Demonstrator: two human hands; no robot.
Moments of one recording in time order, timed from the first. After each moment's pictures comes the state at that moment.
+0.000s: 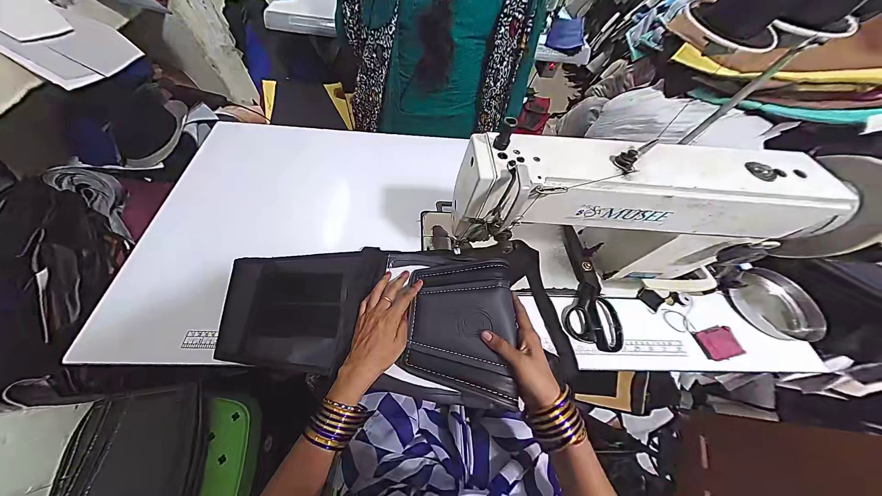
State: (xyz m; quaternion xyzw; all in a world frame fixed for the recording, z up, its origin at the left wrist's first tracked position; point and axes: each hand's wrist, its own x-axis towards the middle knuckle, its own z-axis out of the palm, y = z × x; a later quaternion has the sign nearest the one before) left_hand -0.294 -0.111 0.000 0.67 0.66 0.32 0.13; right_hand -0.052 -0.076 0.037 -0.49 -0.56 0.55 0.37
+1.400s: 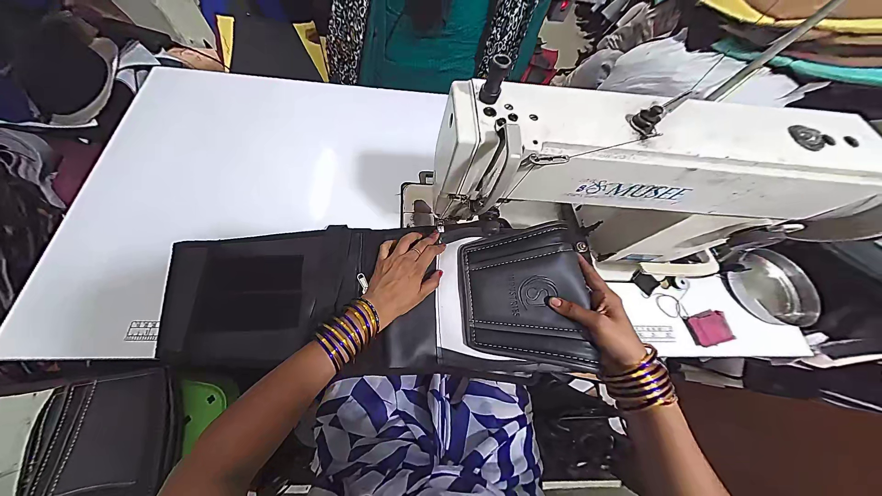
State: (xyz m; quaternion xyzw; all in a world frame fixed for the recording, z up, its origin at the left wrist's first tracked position) left_hand -0.261 -0.026 0.001 0.77 0.60 0.20 0.10; right_hand 0.056 -0.005 0.055 -0.54 -0.58 0.51 0.34
